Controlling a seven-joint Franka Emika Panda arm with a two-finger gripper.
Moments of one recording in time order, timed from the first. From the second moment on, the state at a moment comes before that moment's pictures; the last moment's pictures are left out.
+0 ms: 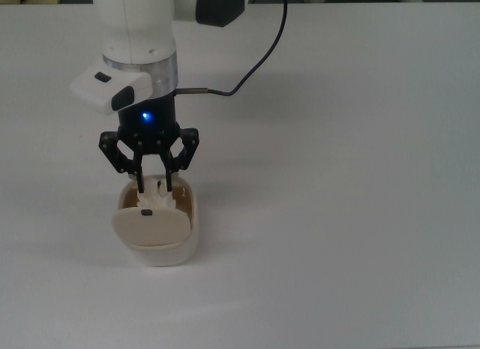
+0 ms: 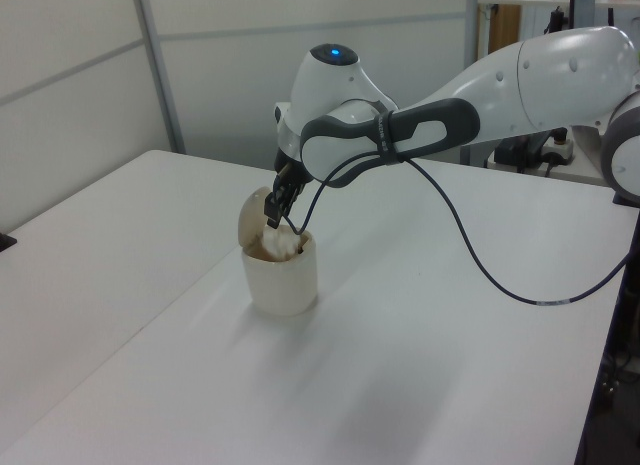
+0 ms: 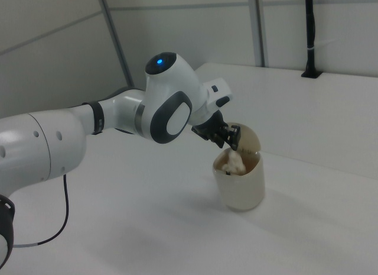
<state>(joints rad) -0.05 0.35 -0.01 -1.58 0.00 2.39 -0.15</state>
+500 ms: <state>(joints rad) -0.04 0.34 0.01 -1.57 0.00 2.26 -0.15</state>
